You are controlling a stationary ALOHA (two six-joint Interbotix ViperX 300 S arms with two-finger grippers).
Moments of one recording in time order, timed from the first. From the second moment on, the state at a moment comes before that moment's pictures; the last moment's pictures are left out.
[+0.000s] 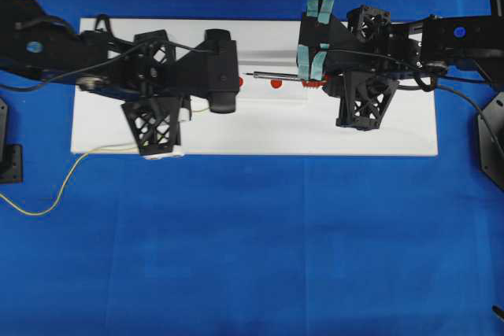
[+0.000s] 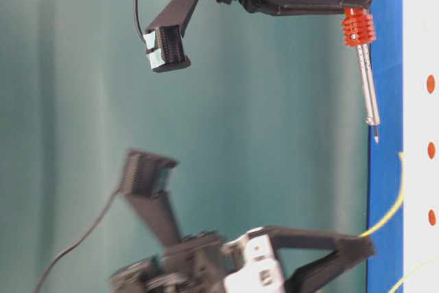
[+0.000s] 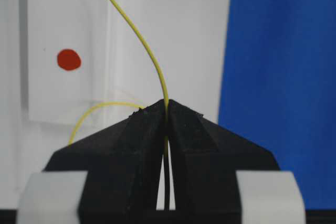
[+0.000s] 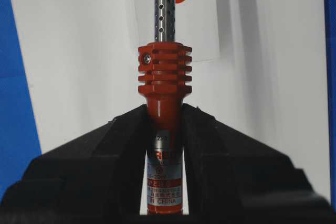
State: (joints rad) left arm 0.06 -0.04 0.46 0.01 0.69 -0.04; right arm -0.16 -0.17 0.63 -0.08 0.63 0.17
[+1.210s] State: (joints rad) left arm 0.08 0.04 0.42 0.01 0.71 -0.03; right arm -0.17 -0.04 0.61 -0.09 0.61 0.16
